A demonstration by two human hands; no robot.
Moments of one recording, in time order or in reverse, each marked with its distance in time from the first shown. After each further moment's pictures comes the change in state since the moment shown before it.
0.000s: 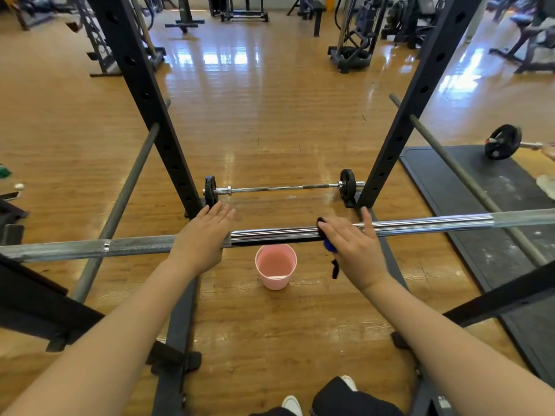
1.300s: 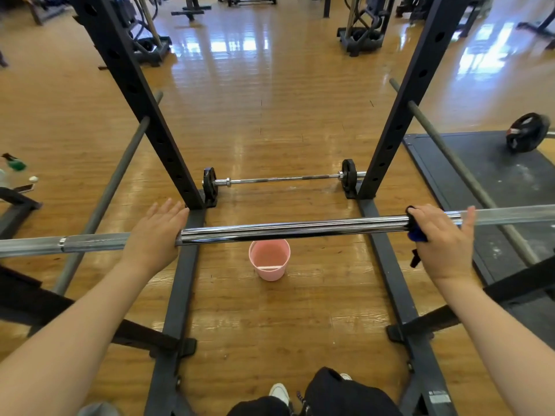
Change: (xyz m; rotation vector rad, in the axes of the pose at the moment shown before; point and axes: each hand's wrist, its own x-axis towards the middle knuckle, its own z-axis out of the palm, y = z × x) left_hand 0.005 0.006 0.021 0.001 0.181 -0.125; right_hand -0.074 0.181 -0.047 -0.104 0.034 0.307
